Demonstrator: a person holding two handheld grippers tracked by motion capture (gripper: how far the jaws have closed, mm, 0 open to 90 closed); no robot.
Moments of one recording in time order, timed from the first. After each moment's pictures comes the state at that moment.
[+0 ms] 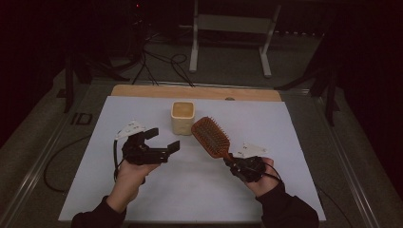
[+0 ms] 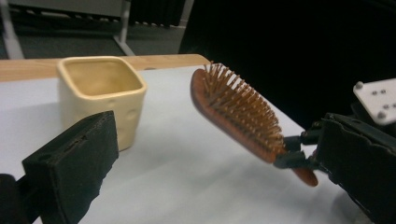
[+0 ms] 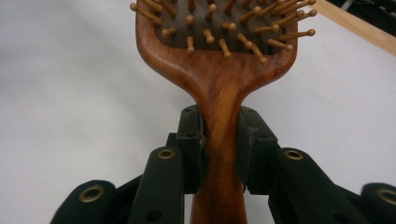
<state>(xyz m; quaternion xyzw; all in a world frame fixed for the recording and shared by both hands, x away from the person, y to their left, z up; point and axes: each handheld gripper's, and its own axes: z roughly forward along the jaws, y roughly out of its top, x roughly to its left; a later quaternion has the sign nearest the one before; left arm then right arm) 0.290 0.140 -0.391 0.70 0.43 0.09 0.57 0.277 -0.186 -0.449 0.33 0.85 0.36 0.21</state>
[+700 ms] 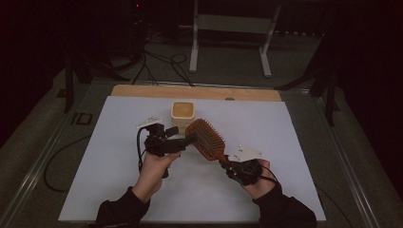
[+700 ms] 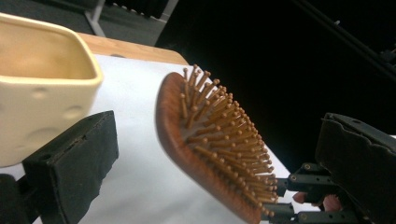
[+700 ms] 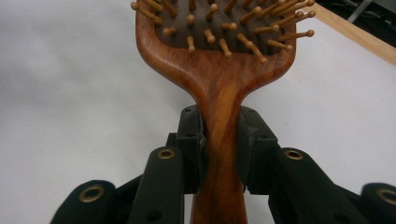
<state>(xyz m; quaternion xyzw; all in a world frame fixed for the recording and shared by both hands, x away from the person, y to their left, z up) 0.322 0.100 -0.416 0.66 0.47 -0.01 0.59 0.268 -0.174 -0.445 0.31 0.85 0.37 0.21</state>
